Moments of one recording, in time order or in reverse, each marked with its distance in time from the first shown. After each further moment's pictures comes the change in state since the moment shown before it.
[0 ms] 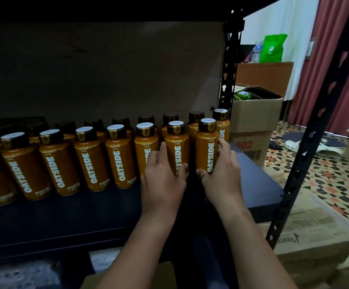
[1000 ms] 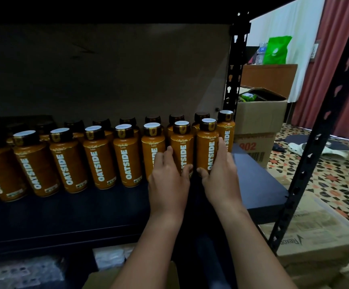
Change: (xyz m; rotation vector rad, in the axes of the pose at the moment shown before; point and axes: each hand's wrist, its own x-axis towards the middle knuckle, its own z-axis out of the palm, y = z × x) left_hand -0.004 -0.001 0.003 -0.010 0.033 -0.007; right_hand -0.005 -0.006 0.011 -0.044 -0.016 -0.053
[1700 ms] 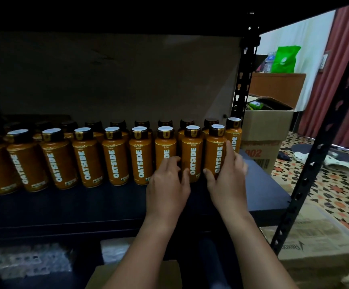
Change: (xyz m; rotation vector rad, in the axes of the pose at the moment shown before) left_hand -0.006 -0.021 -0.021 0.019 0.029 0.167; right_hand -0.009 -0.004 -0.003 -0.053 0.079 -0.066
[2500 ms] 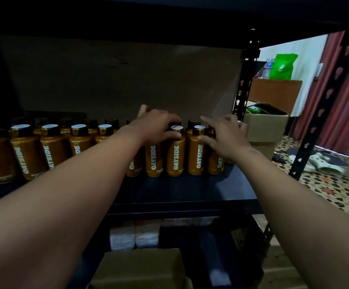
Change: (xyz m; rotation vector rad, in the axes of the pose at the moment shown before) left_hand 0.145 -0.007 -0.110 0.479 -0.631 0.314; right_hand 0.071 -0.071 -0.052 -0.464 -0.288 -0.320
